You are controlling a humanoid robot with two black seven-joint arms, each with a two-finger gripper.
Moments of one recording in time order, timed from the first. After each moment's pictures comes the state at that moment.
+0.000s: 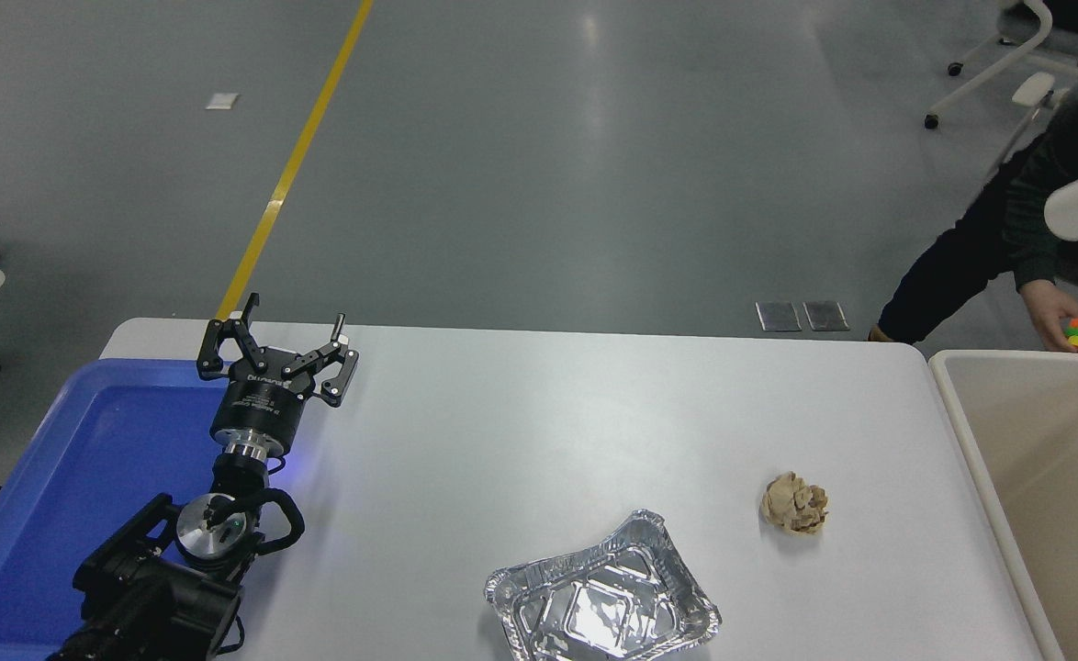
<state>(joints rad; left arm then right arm) -0.46 0.07 -1.19 -0.58 -0.22 -0.68 -0.15 1.79 -1.01 -1.05 0.96 -0.06 0.16 0.00</state>
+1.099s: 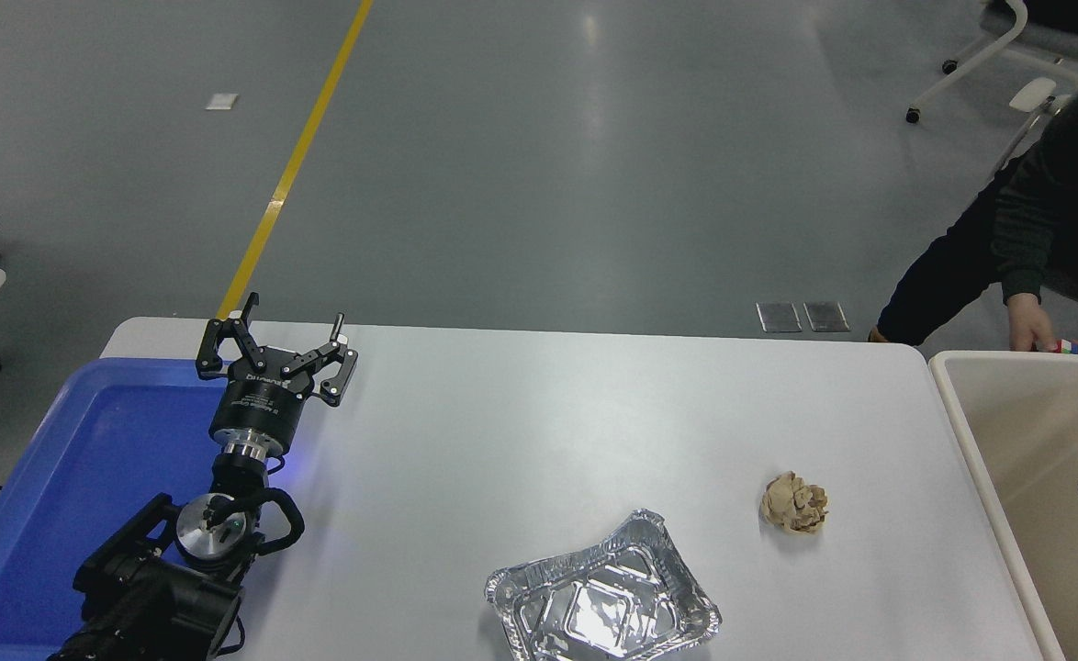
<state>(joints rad) -0.46 0.07 -1.19 -0.58 -0.22 -0.67 -0.15 0.61 -0.43 0.08 0.12 0.19 -0.25 -0.02</state>
